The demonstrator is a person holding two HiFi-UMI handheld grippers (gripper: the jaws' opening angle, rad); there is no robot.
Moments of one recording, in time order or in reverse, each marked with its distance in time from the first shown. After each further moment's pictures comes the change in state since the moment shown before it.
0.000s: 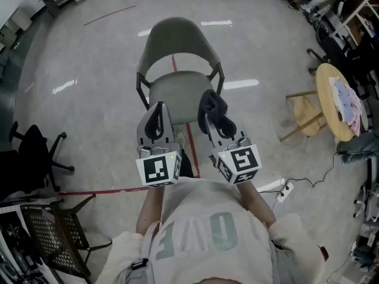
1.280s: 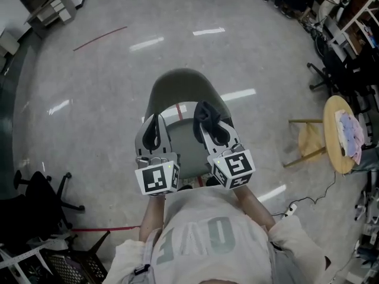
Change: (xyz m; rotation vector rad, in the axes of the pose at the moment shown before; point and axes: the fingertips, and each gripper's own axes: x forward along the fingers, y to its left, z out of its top) left arm 0.280 0.120 0.005 -0.037 0.019 -0.025; right arm 0.275 -0.099 0.066 0.036 0.046 -0.033
